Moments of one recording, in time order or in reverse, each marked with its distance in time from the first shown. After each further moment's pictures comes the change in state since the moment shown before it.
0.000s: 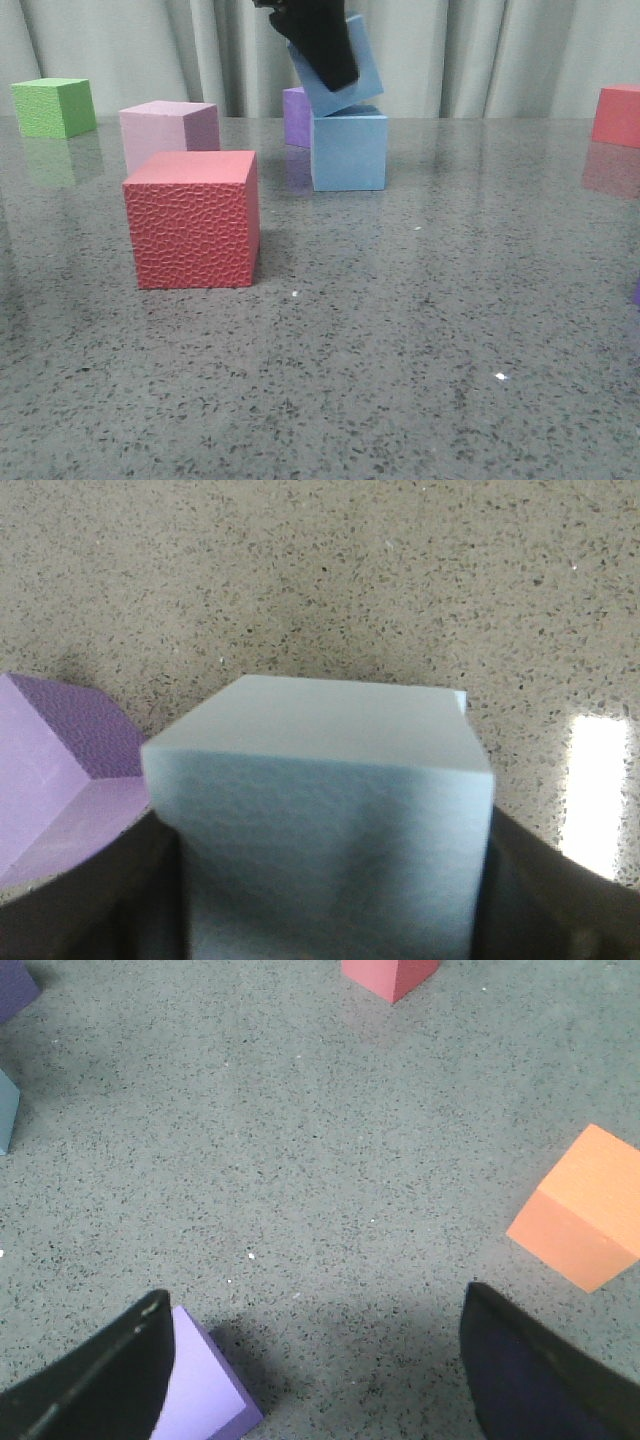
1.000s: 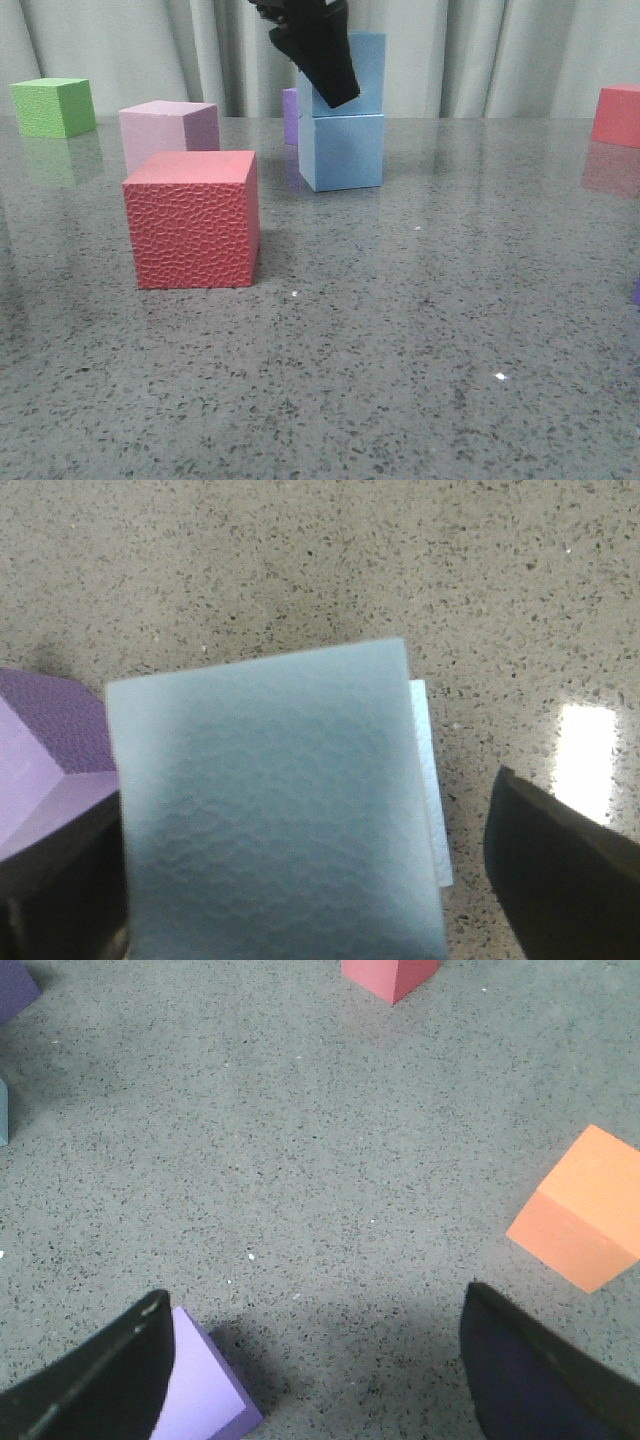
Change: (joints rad) left arm 0.000 0.000 0.002 0.002 0.008 0.002; right arm 0.000 0.000 0.000 0.000 -0.002 0.000
